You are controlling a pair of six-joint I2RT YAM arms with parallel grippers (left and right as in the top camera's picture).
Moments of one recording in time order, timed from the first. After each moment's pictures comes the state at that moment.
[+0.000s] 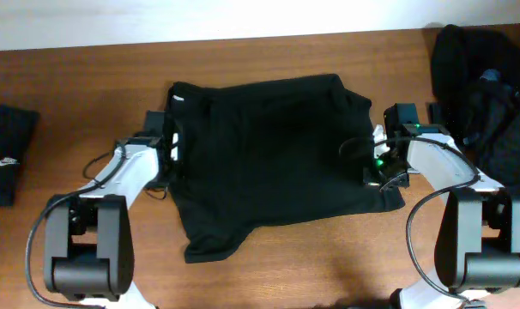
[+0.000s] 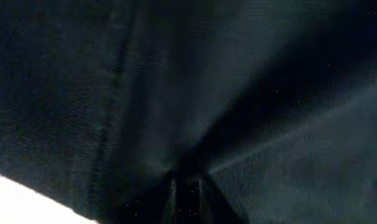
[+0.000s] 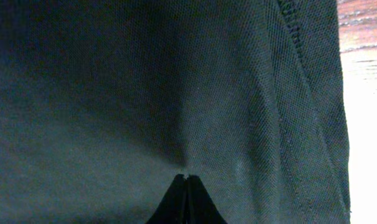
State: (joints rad) left arm -0.09 1.87 1.11 -0.71 0.00 -0.21; right arm -0.07 1.77 1.07 -0.84 -0.15 0.08
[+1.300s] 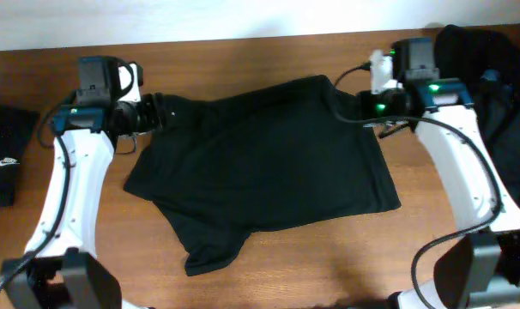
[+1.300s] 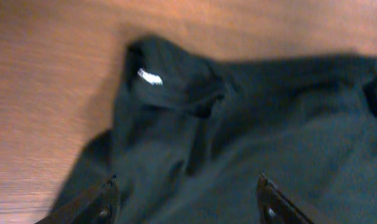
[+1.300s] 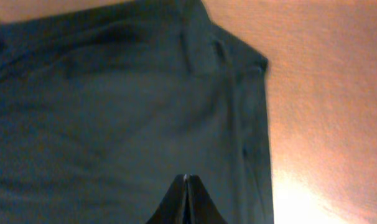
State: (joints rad) left arm 0.02 1.69 1.47 -0.80 0.22 -0.17; right arm 0.05 1.69 1.51 -0.89 -0.15 -0.03
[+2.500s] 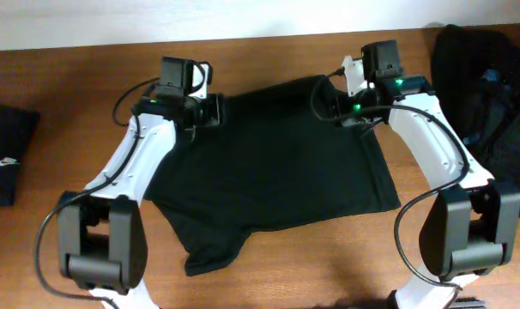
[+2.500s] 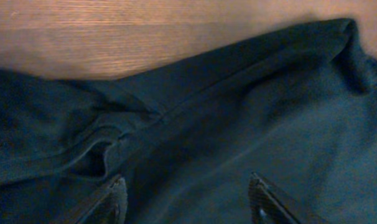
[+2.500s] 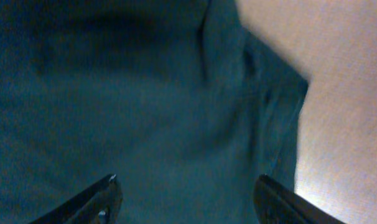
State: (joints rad) left arm -0.23 1.92 1.47 -0.50 0.20 -0.16; right arm 0.09 1.85 1.51 -0.82 -0.14 -0.09
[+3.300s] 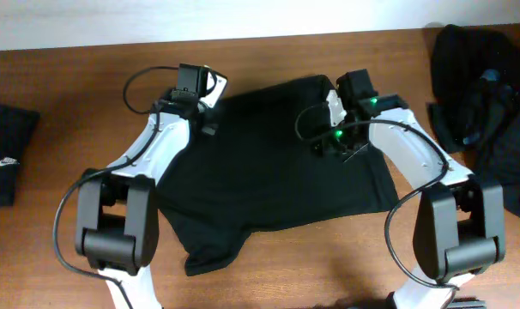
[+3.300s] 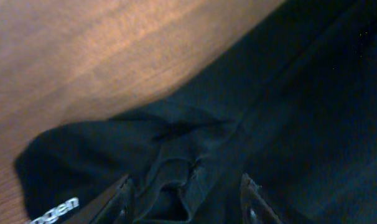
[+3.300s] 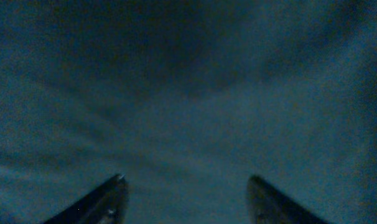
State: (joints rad) left arm -0.26 2.05 1.47 -0.40 -0.07 0.27; right arm 0.18 1.86 1.34 -0.81 -0.22 0.13
